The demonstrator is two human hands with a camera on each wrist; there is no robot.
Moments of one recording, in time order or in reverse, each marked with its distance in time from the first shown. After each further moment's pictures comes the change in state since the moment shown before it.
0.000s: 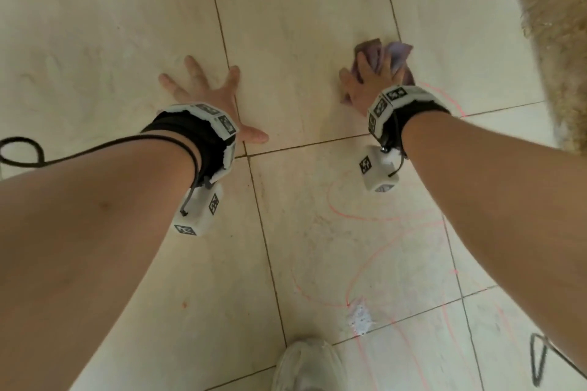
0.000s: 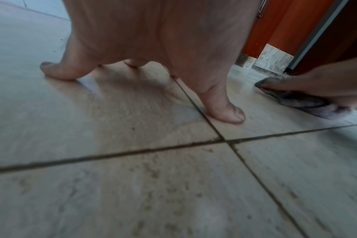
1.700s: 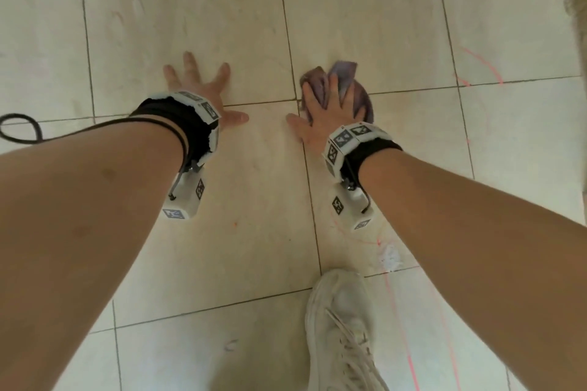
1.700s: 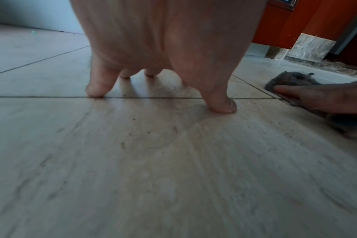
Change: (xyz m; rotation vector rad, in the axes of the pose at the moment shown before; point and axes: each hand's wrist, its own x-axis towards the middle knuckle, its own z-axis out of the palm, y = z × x) left_hand -0.057 -0.105 0.045 0.016 0.036 -0.050; right_hand -0.146 -0.117 0.068 -0.074 -0.260 -0.160
